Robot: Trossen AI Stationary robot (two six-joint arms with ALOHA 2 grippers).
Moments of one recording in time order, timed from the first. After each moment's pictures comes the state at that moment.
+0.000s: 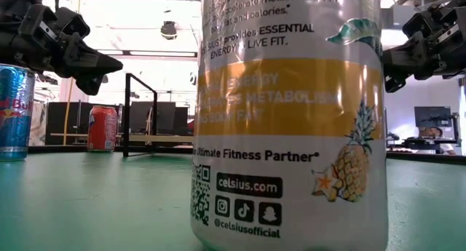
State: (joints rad) left arm 0.20 0.02 0.02 0.02 0.09 -0.23; right arm -0.17 0.04 0.02 0.03 -0.13 0.15
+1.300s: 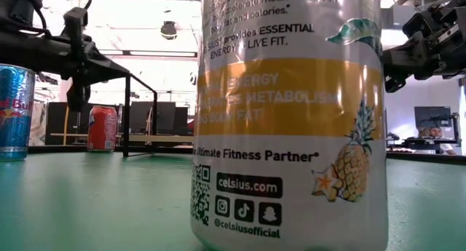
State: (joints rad) left arm 0.20 0.03 0.02 0.04 -0.23 -0.79; right arm -0.17 0.04 0.02 0.03 -0.13 0.15
